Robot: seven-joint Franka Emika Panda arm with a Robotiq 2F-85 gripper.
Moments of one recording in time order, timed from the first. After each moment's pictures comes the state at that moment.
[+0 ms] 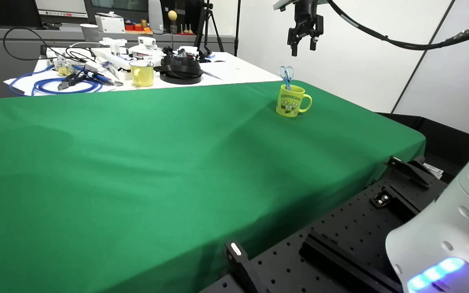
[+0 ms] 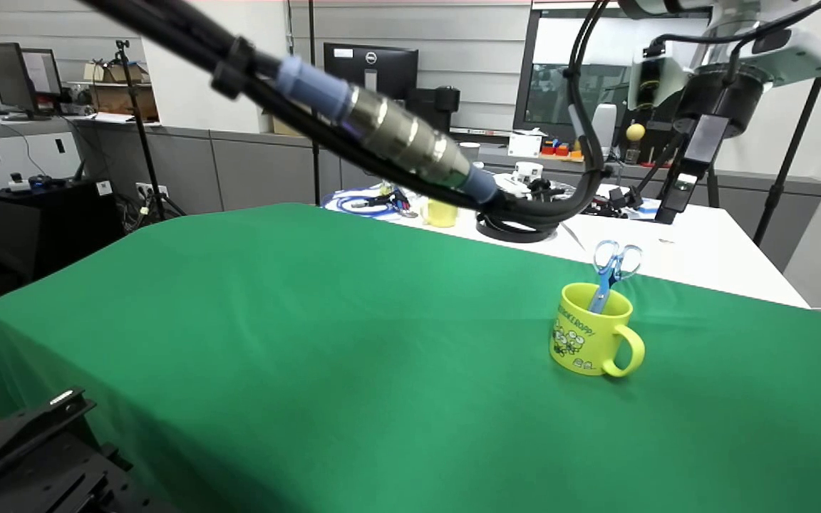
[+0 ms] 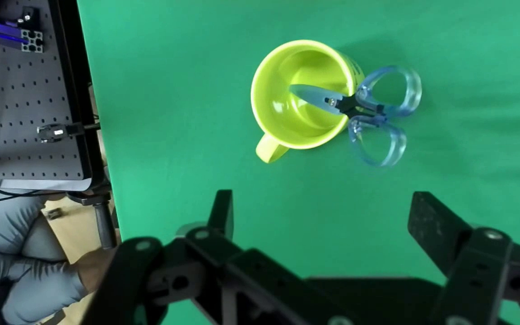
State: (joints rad) arm -0.37 1.02 -0.23 -0.72 0.14 1.31 1.19
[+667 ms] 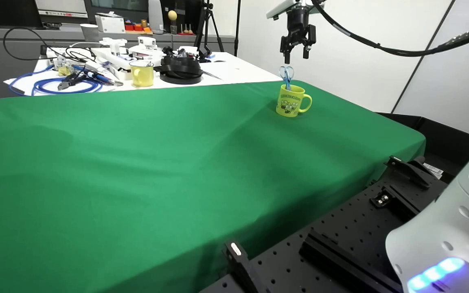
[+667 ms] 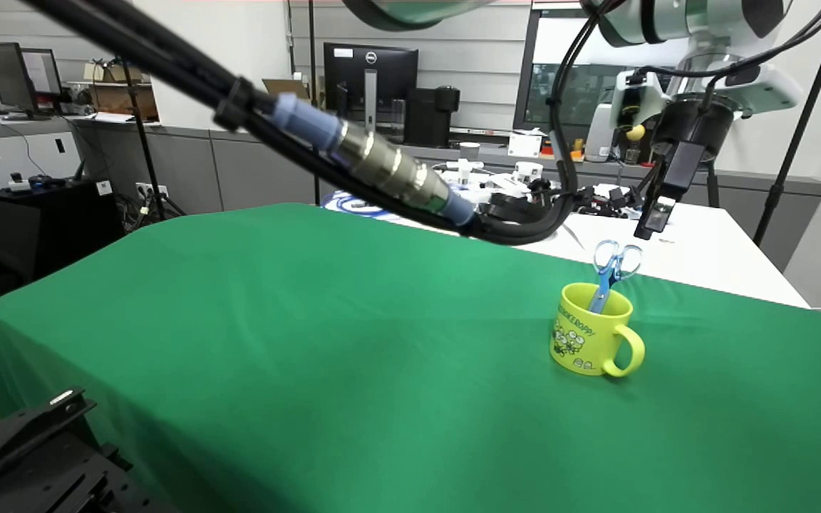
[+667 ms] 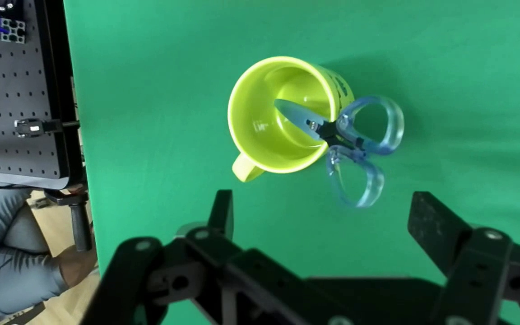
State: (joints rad) arm -0.36 1.10 -0.22 -0.65 0.14 1.31 1.16
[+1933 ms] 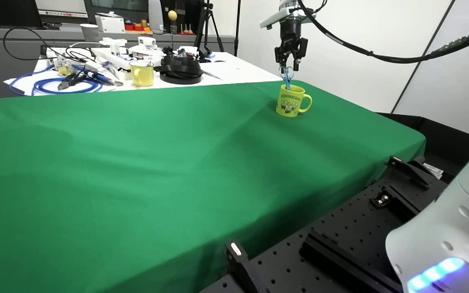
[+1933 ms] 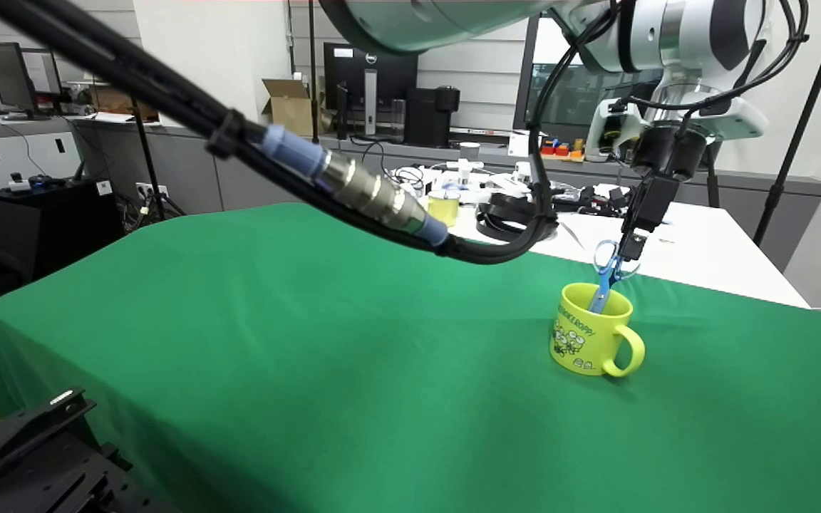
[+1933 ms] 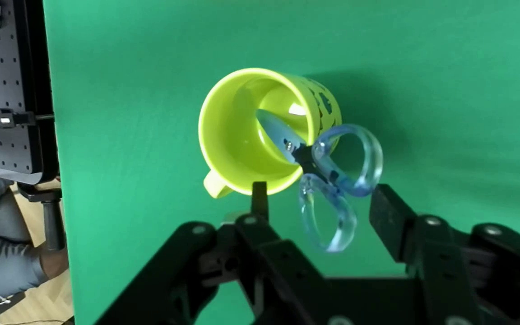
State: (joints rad) arm -0.33 1.15 -0.22 -0.64 0.13 1.35 1.13
